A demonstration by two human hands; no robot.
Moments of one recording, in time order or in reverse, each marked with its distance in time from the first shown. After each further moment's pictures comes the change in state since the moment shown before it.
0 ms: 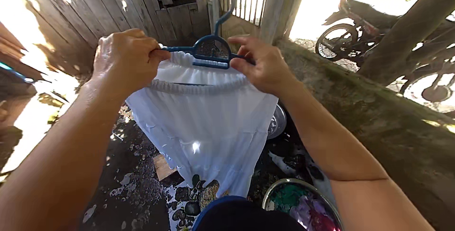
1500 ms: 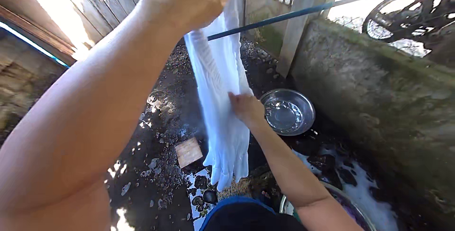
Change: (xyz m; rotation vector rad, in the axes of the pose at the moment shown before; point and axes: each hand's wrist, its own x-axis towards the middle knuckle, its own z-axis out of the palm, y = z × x) left_hand 0.117 0.048 0.000 -0.032 -0.129 0.104; right_hand -0.036 -0.002 0.141 0.033 -0.370 0.798
